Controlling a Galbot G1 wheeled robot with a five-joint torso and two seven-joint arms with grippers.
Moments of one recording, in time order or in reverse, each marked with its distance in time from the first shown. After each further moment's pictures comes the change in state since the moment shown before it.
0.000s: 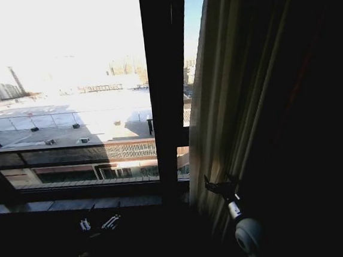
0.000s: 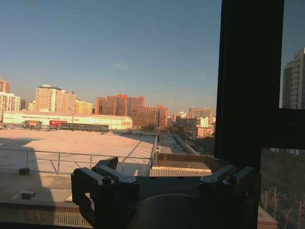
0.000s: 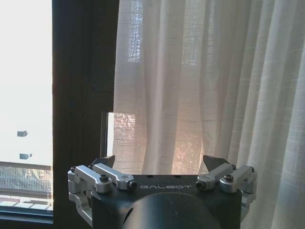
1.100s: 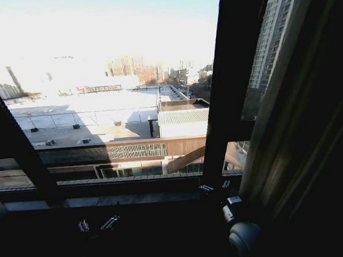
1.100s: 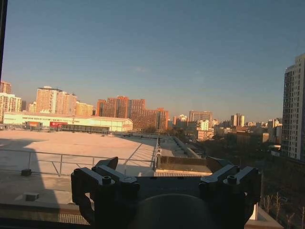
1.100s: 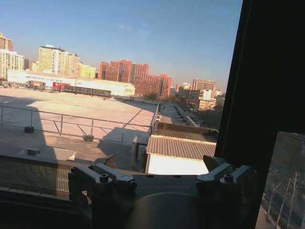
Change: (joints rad) left arm 0.026 -0.014 0.000 -0.009 0.002 -0.023 0.002; right arm -0.003 -0.001 -0.058 -0.020 -0.064 0.033 -0.002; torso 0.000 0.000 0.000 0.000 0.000
